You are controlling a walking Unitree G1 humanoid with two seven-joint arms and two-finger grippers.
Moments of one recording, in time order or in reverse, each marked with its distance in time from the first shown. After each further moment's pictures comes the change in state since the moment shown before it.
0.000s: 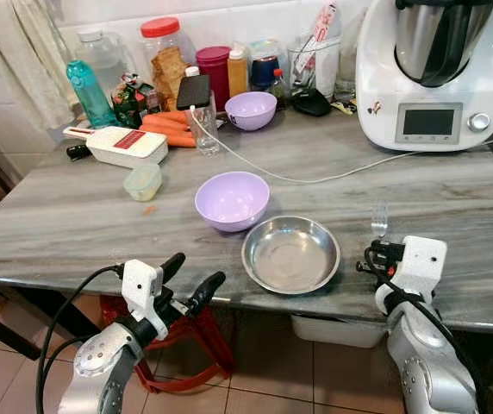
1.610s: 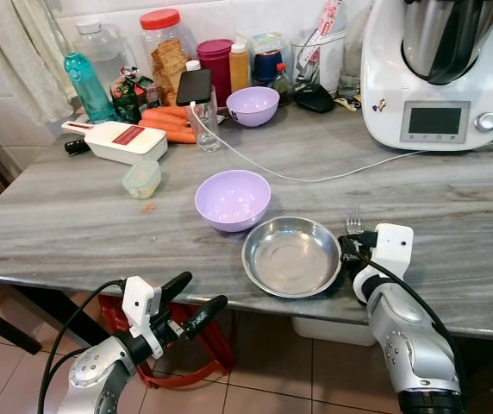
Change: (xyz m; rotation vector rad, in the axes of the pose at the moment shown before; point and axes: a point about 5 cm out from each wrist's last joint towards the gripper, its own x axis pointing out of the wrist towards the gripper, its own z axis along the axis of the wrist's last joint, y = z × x) left arm -0.012 0.005 -0.023 -0.049 0.029 -0.123; right arm 0.021 0.017 -0.004 0.028 0.098 0.092
